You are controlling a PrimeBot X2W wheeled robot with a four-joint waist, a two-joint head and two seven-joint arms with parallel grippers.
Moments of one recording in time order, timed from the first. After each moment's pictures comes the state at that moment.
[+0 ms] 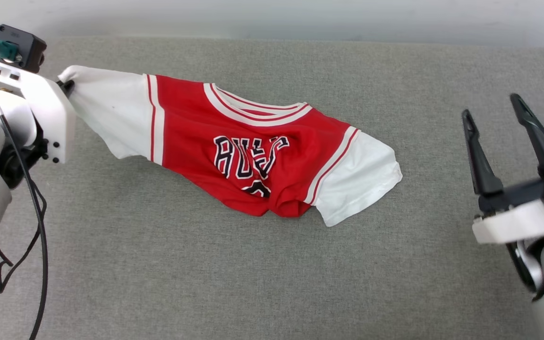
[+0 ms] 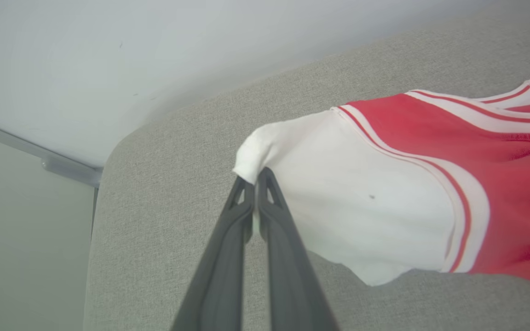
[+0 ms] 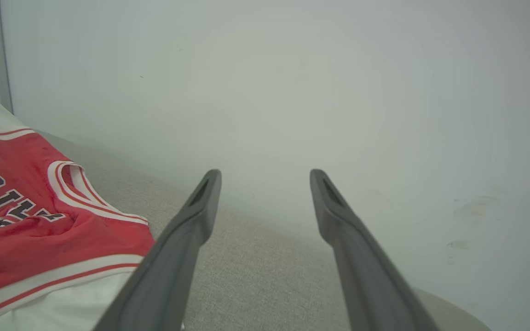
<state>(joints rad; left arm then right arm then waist) -1.07 0.68 -0.86 0.77 -0.79 -0.12 0.22 -0.31 -0.24 0.03 0.03 0.00 0.13 -0.26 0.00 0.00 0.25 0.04</state>
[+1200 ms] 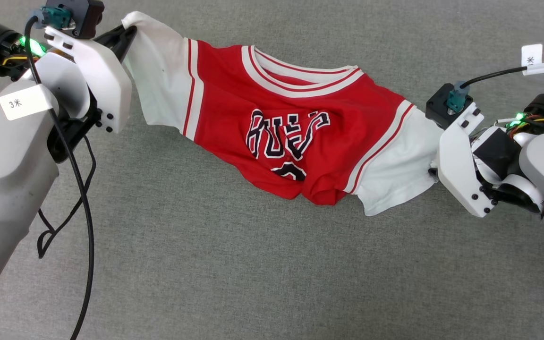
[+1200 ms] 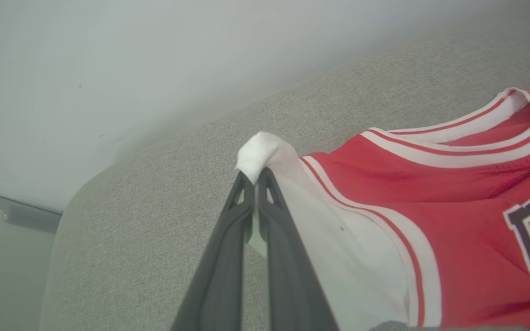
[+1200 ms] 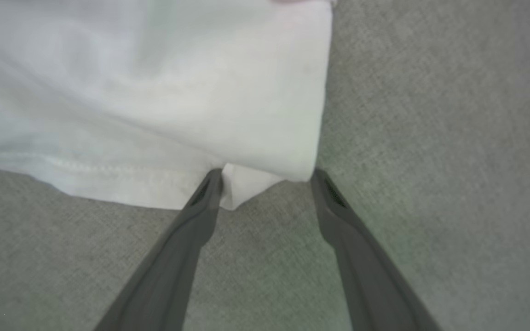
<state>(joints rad) -1.14 0.59 -0.89 0.65 -0.74 -0.10 0.08 -1.01 -0.65 1.05 0.38 0.72 0.13 0.79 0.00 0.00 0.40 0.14</state>
